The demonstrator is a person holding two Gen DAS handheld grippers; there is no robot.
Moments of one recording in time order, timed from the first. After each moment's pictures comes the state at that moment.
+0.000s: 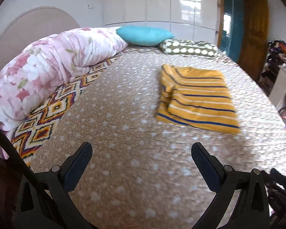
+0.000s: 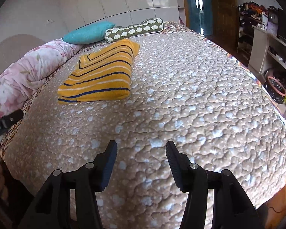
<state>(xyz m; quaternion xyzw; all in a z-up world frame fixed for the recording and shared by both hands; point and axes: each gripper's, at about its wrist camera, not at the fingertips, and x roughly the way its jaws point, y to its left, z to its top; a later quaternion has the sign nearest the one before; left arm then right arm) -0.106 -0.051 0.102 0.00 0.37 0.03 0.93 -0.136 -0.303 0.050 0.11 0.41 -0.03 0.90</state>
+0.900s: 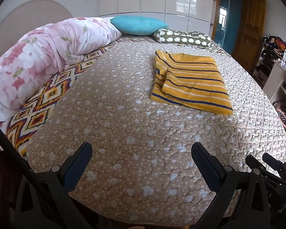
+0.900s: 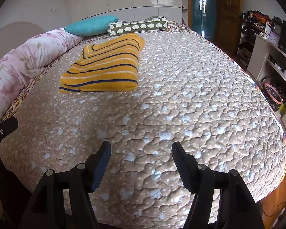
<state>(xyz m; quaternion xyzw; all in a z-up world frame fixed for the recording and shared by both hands) -0.126 -0.047 0.084 -0.01 0.41 0.01 0.91 -0.133 -0.280 0.046 0.07 0.43 -0.03 0.90</state>
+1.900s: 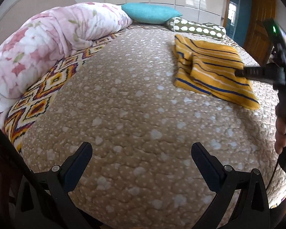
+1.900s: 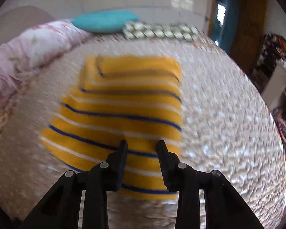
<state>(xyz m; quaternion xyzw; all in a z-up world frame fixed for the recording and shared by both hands) -0.099 -0.008 0.036 -0.02 0.44 0.04 0.90 0.064 -0.222 0.066 -0.01 0.42 0.04 0.91</state>
